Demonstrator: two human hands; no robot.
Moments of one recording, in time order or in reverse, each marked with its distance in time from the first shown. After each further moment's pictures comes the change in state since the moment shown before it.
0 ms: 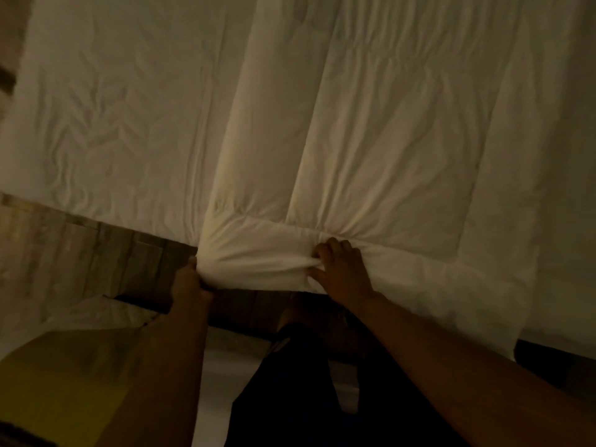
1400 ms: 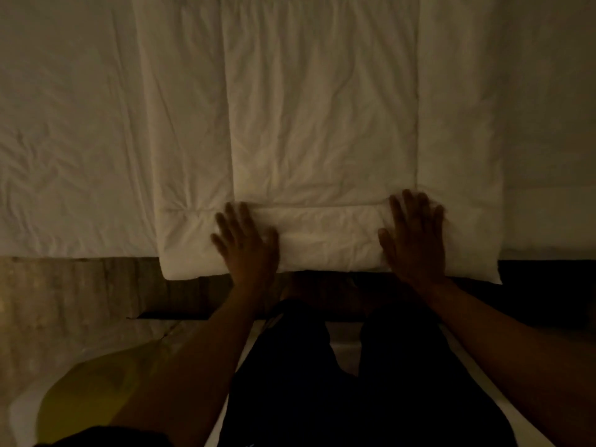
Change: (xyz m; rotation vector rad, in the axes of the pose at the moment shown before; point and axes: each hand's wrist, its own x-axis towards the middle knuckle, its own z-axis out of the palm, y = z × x) left_hand -0.052 -0.111 0.107 1.603 -0.002 1.088; right_hand -0.106 0.161 -0.005 -0.142 0.201 0.392
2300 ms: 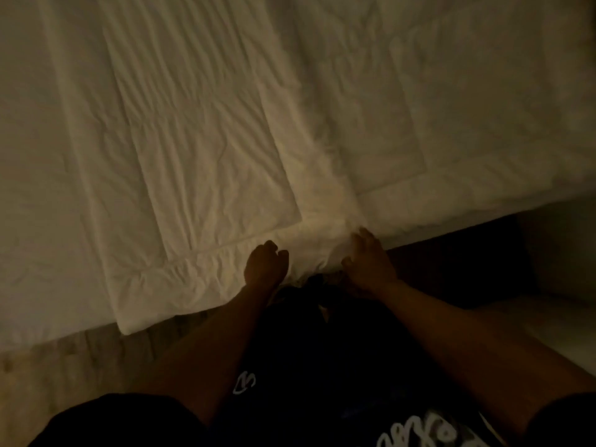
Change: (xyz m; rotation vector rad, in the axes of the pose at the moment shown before) left_hand -0.088 0.209 -0.001 -0.024 -0.306 0.169; right_hand -0.072 0.120 -0.060 0.425 -0.374 0.293
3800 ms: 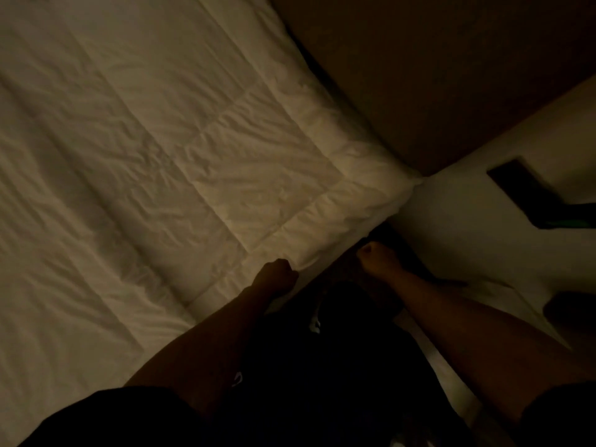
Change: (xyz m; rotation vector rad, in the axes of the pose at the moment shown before) left_hand -0.039 0.439 0.163 0.461 -0.384 0.434; right_hand -0.026 0.392 -0.236 0.720 0.137 0.545
